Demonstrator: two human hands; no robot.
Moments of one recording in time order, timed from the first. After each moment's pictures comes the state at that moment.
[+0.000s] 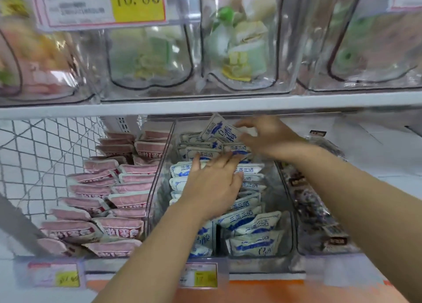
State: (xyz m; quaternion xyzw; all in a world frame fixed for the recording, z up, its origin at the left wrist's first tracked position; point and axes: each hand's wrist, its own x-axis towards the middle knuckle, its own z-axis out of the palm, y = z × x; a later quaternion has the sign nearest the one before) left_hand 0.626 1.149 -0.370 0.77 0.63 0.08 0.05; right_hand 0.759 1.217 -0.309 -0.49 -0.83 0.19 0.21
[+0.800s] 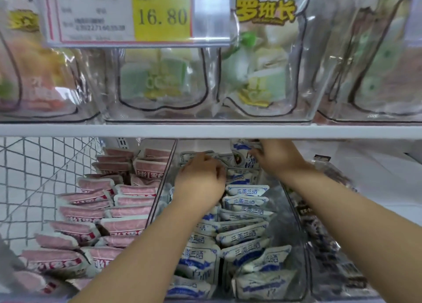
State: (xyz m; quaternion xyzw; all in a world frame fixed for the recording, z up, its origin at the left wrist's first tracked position) left_hand 0.602 1.188 -0.357 0.68 0.70 0.20 0.04; right_hand 0.762 1.254 -0.334 -0.53 -0.82 -0.01 0.22
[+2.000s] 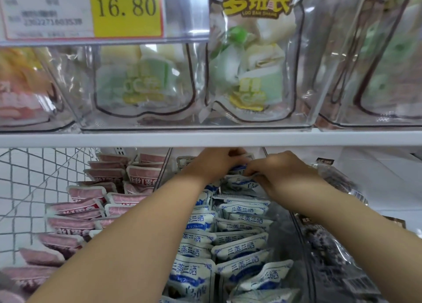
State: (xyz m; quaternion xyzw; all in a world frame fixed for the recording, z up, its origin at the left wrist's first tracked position) left_hand 0.612 1.248 -0.340 0.74 0.55 0.29 0.27; right_hand 0.774 1.219 -0.326 -0.45 -0.88 -0.02 0.13
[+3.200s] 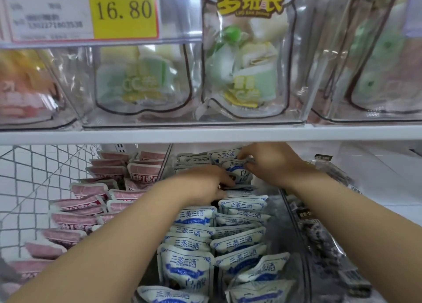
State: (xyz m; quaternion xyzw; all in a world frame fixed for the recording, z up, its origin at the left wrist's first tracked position) left_hand 0.602 1.203 -0.333 0.80 0.57 -0.05 0.14; right_hand 0.762 1.247 -0.328 -0.48 -0.86 0.01 0.15
